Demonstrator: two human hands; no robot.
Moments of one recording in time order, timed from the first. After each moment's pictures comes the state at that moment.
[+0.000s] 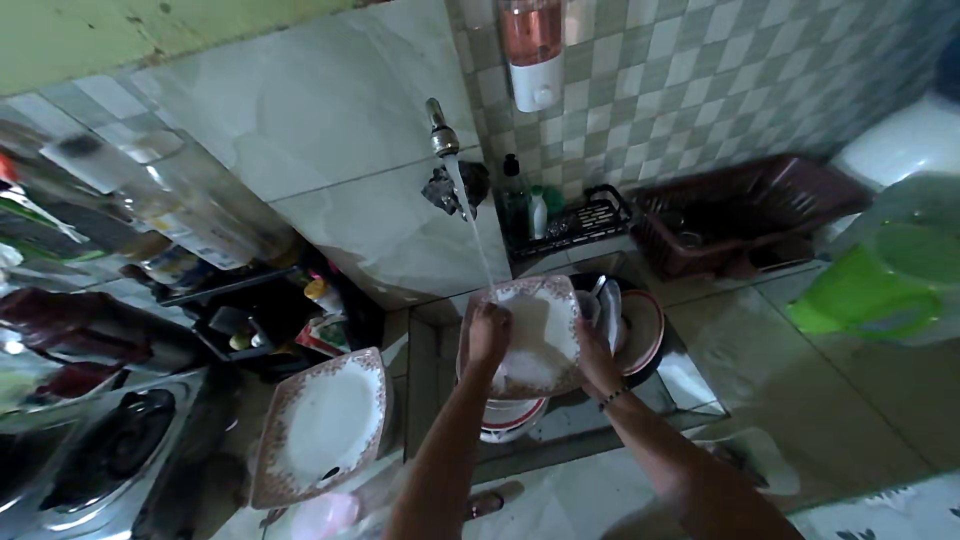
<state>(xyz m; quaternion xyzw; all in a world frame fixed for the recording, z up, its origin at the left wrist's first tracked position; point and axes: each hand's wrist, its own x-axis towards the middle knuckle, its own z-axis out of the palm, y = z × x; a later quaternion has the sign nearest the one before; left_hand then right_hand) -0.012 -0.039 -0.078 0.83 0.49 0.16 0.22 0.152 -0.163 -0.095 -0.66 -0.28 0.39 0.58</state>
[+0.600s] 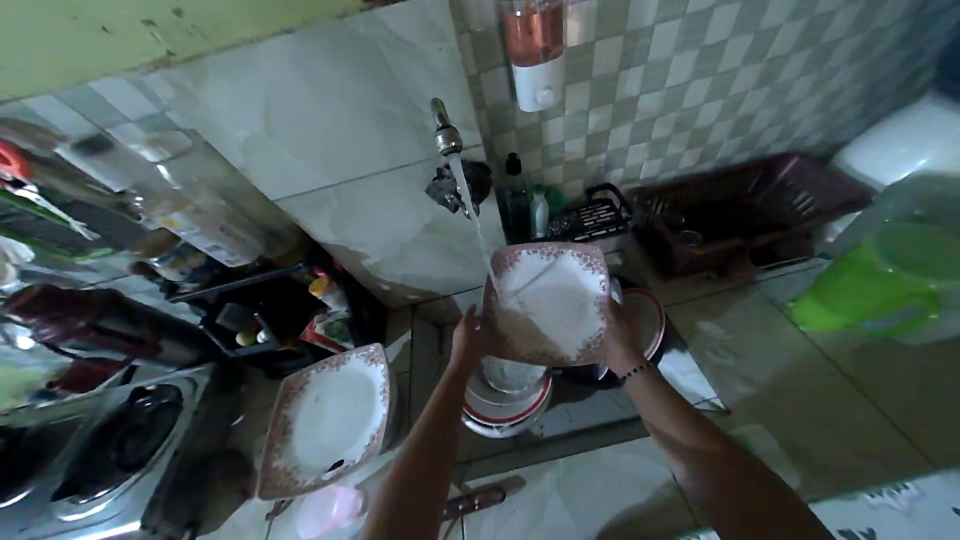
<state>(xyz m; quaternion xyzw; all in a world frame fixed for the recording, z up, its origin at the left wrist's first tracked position) -0.050 -0.050 -0.065 0.68 0.58 0.21 0.40 0.199 -0.153 -0.097 -0.64 -0.23 0.38 0.62</state>
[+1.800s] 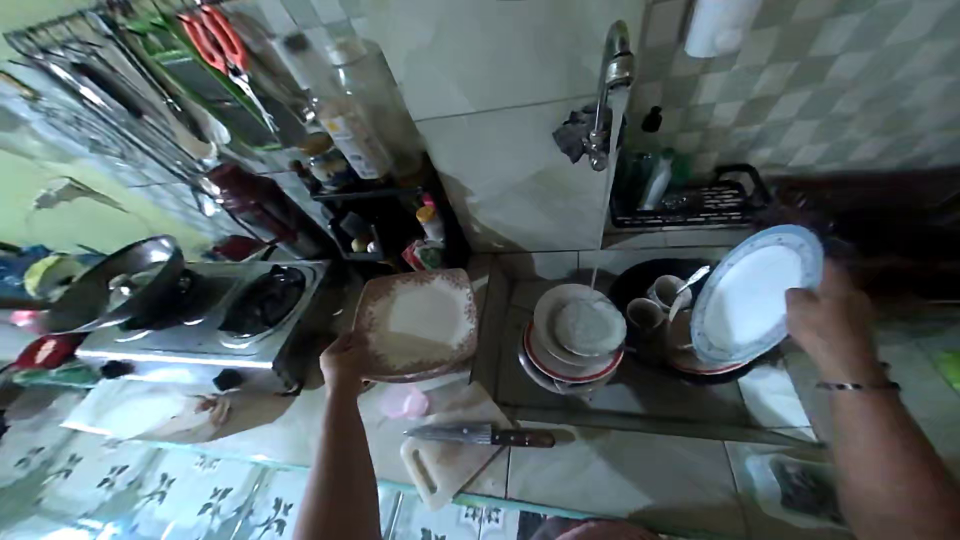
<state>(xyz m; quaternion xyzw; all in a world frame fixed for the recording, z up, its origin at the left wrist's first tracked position) -0.393 -0.145 -0.048 0.41 0.81 0.36 0.22 0.243 -0.207 0.016 -0.83 -0.45 0.11 0.32</state>
